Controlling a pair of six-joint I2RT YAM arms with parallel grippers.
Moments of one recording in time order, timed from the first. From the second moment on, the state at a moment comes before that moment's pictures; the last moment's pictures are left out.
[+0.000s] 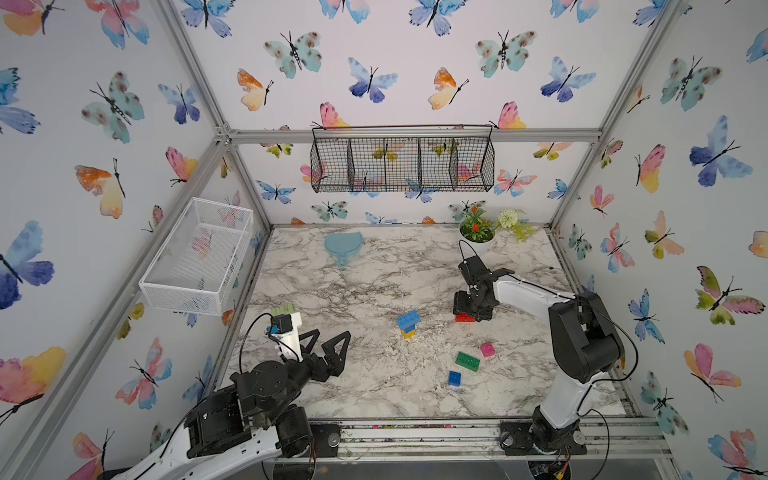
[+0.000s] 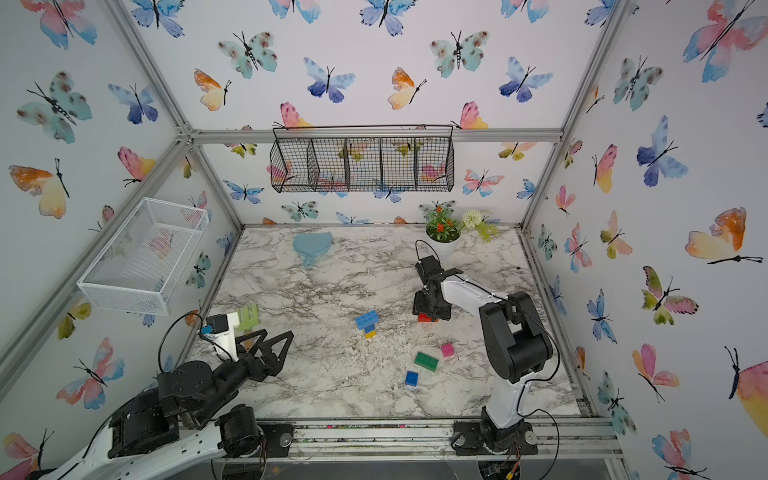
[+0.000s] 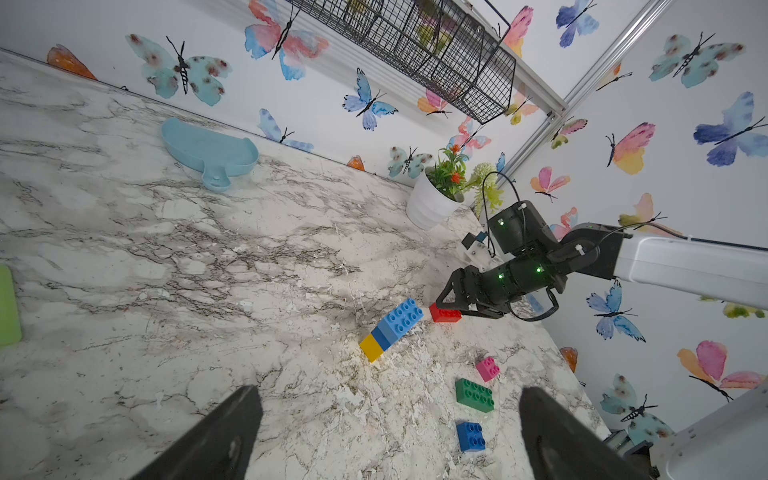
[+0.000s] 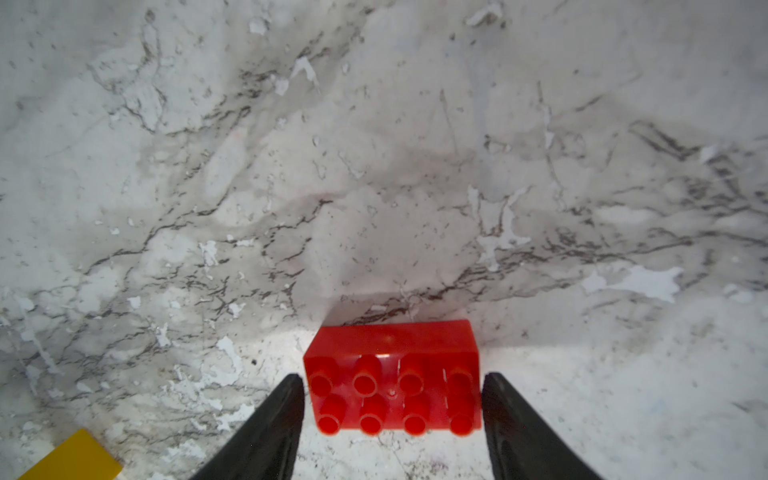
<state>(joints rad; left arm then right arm) -1.12 0.22 0.68 -0.74 -0.56 -0.71 0.46 1.81 1.17 -0.69 0.03 0.55</state>
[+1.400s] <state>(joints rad) -1.12 0.22 0.68 -0.74 -0.56 -0.71 0.47 1.88 1.21 -0.67 0.06 0.55</state>
